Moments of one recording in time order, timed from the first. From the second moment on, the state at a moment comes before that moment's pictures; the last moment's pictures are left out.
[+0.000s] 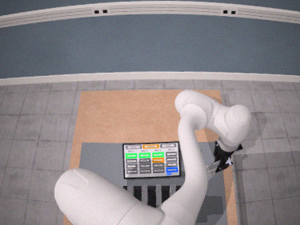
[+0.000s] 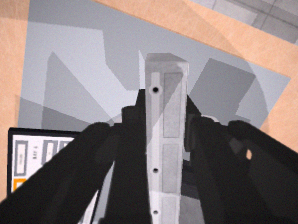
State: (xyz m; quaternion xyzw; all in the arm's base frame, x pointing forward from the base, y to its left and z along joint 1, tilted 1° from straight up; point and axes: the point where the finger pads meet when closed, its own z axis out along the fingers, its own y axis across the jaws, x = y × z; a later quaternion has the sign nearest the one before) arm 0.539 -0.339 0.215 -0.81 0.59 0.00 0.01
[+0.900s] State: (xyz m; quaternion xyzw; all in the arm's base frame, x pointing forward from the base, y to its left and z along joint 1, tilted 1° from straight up) arm 0.539 -0.339 0.268 -0.81 0.59 0.00 0.01
